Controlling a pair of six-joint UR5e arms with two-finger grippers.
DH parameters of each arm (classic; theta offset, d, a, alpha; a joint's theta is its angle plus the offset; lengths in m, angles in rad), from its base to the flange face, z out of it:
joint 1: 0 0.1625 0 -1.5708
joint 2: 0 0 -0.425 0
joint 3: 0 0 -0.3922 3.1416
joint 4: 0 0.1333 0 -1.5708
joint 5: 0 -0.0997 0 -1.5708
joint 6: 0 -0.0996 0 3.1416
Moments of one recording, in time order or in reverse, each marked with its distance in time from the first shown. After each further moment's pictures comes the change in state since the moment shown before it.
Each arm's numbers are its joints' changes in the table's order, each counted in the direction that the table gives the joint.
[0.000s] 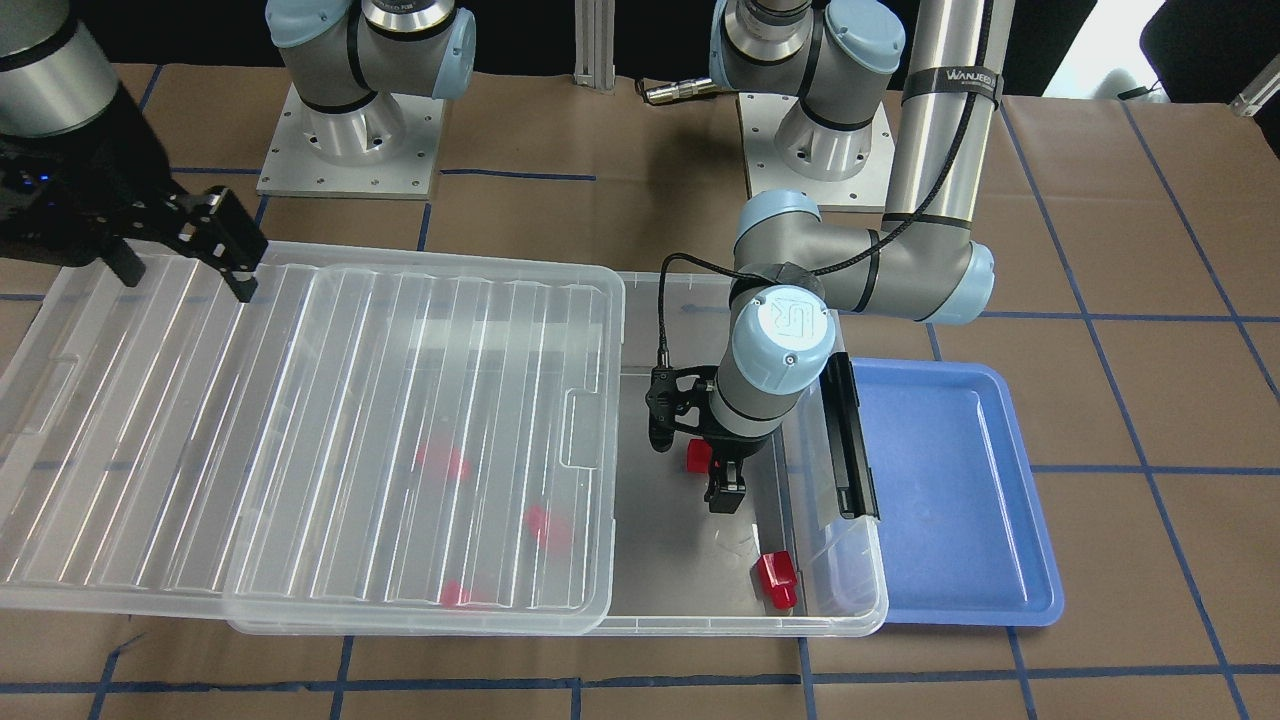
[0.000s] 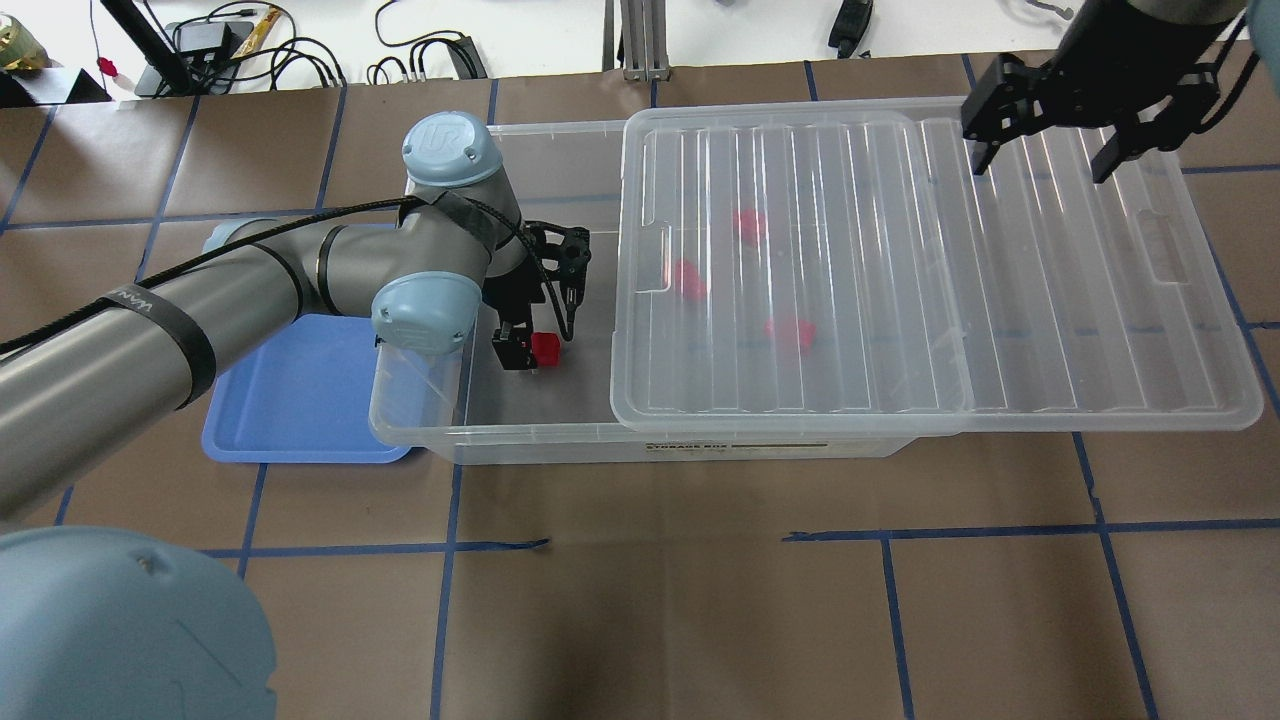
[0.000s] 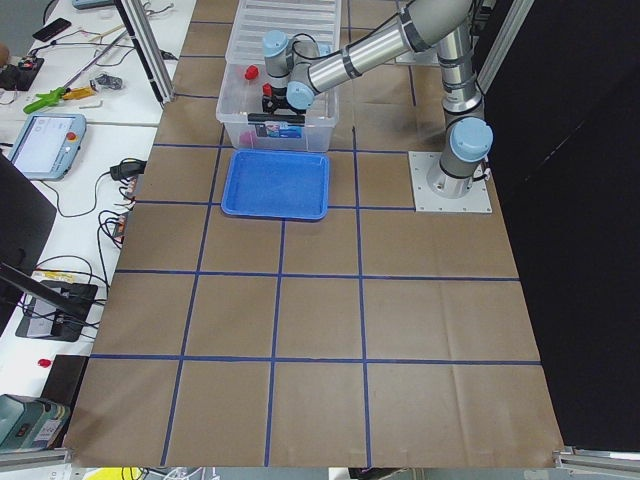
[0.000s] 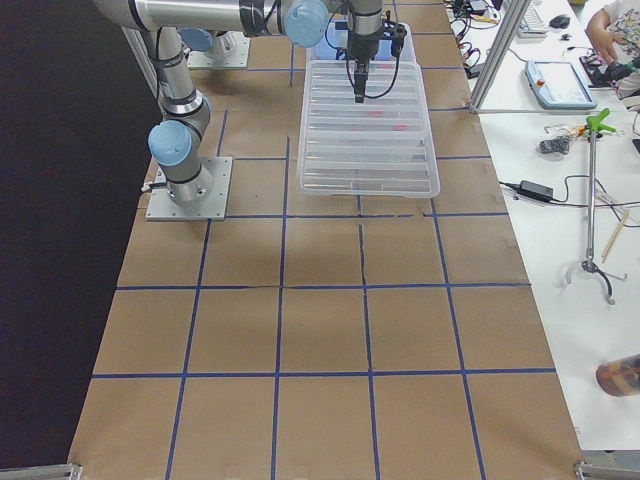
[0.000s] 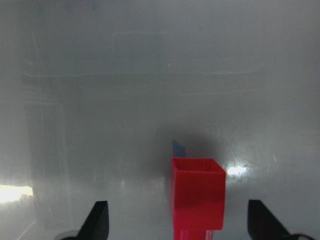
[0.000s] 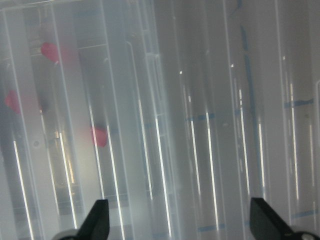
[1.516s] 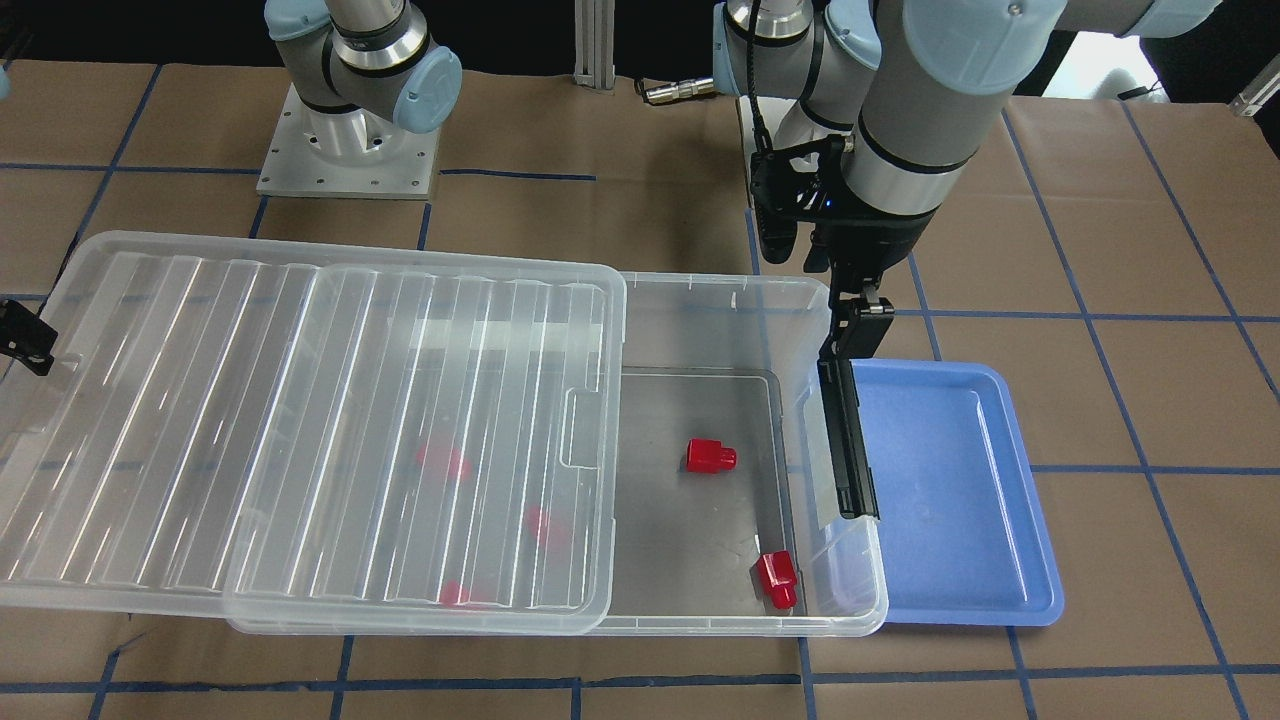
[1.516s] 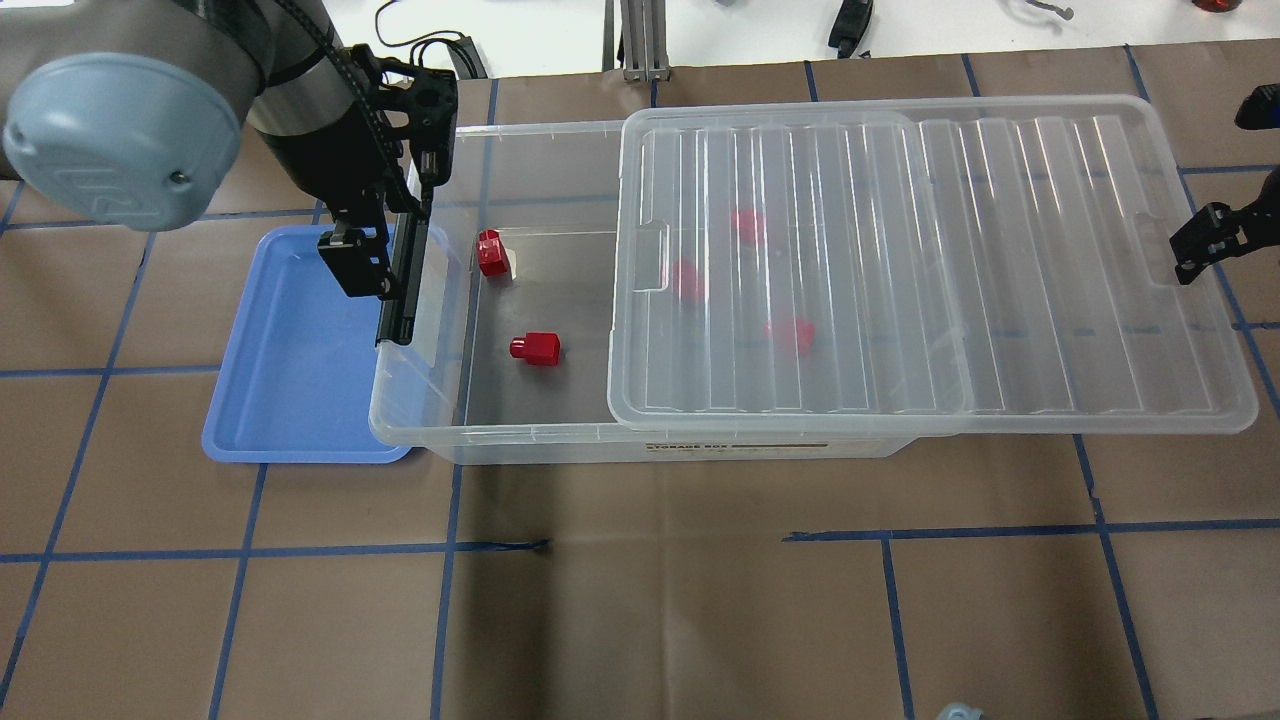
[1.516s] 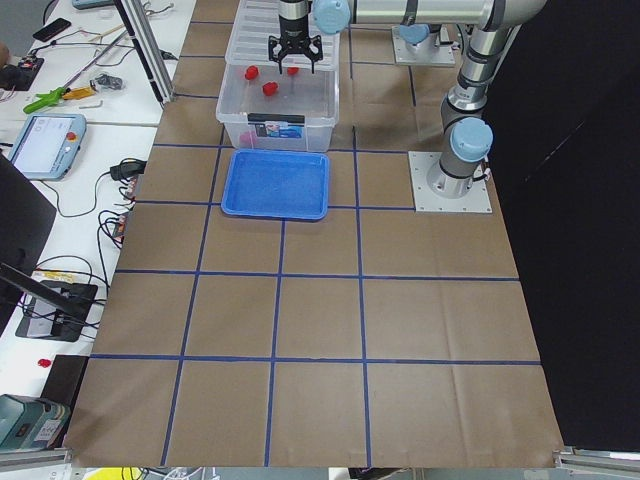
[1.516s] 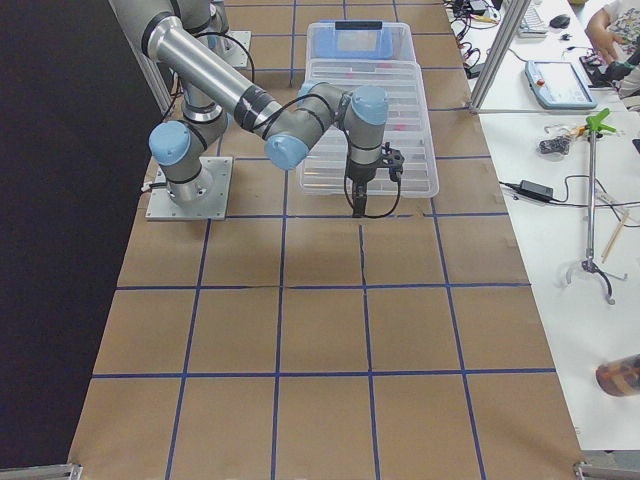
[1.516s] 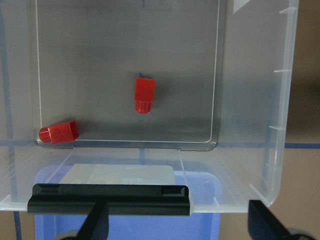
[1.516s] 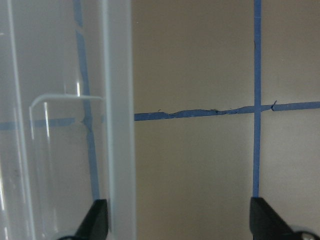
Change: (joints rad) left arm 0.078 -0.347 -0.206 -0.553 -0.047 0.005; right arm -0.473 -0.126 -0.255 -0.387 0.107 0.559
